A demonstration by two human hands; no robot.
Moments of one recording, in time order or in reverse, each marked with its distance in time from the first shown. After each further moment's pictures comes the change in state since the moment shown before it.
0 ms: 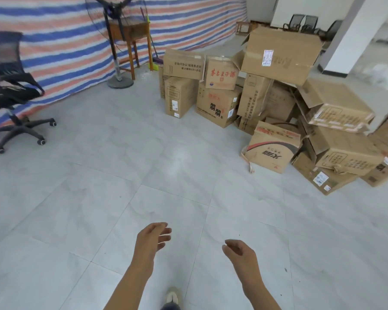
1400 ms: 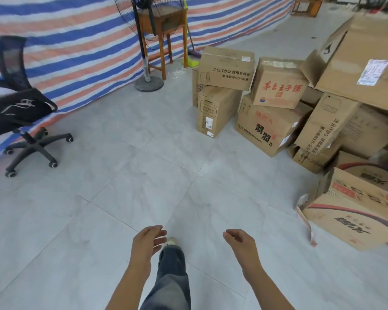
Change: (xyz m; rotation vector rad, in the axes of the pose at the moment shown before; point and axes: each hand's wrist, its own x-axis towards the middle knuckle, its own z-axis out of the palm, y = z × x) left_hand 0.511 0.275 0.064 -0.084 0.252 -0.095; right_hand 0.548 -0.269 0.210 -0.072 -0.165 0.055
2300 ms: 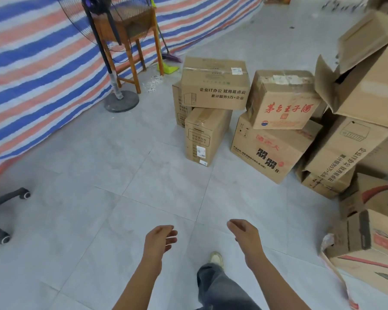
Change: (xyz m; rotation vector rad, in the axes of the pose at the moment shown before) left_hand 0.337 0.256 0.174 0.185 -0.124 -0.061; right_hand 0.365 -0.232 0.081 0.080 0.128 0.051
